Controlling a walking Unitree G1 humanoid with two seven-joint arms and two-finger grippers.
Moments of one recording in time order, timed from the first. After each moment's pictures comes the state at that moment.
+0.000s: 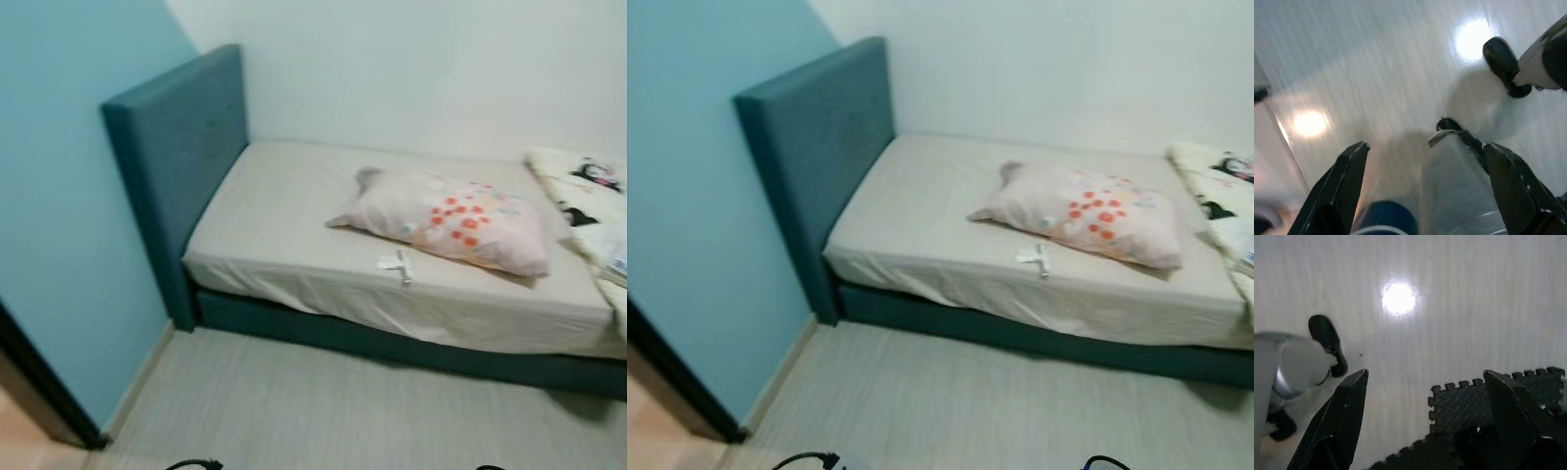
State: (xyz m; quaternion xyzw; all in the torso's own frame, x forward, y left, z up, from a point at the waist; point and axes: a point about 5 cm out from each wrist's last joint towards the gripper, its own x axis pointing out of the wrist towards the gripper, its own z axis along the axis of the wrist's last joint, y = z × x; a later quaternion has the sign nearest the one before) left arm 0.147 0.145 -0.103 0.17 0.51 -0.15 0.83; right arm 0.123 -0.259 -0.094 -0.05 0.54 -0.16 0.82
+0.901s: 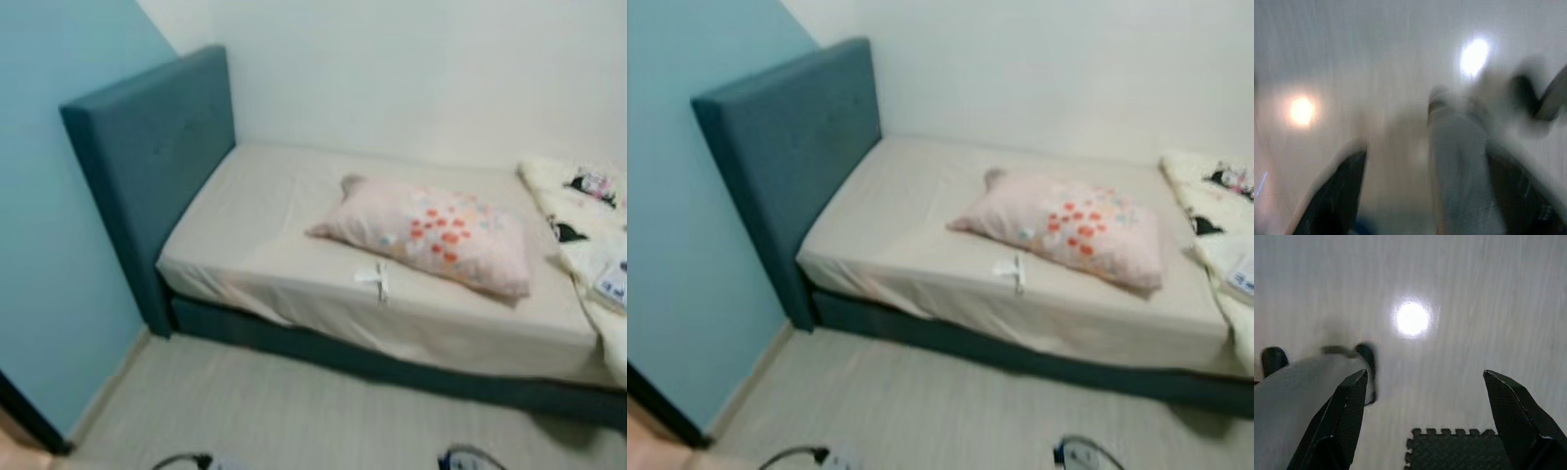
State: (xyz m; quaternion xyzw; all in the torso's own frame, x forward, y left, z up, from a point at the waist) left arm 0.148 0.149 -0.103 0.16 0.52 -0.14 0.83; right arm 0.131 -0.233 -0.098 -0.03 0.53 -0.11 0.84
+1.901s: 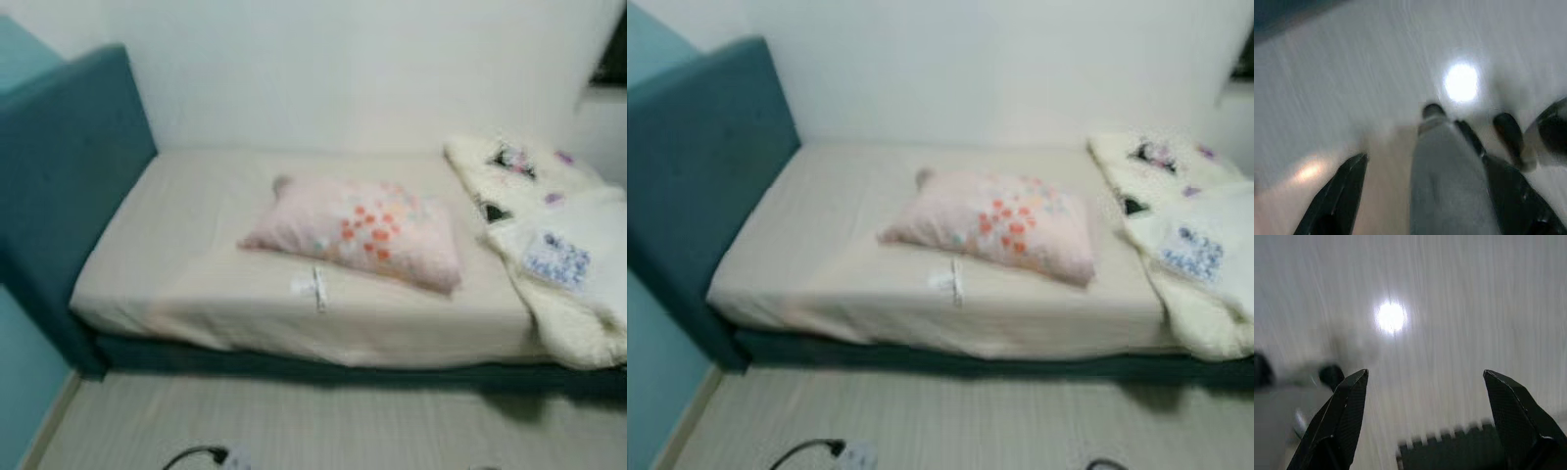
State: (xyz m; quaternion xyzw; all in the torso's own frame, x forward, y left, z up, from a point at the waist) left arm 0.155 0.138 -0.099 0.16 0.49 -0.15 0.84; right arm 0.136 -0.252 -0.090 -0.04 0.50 -0.13 0.85
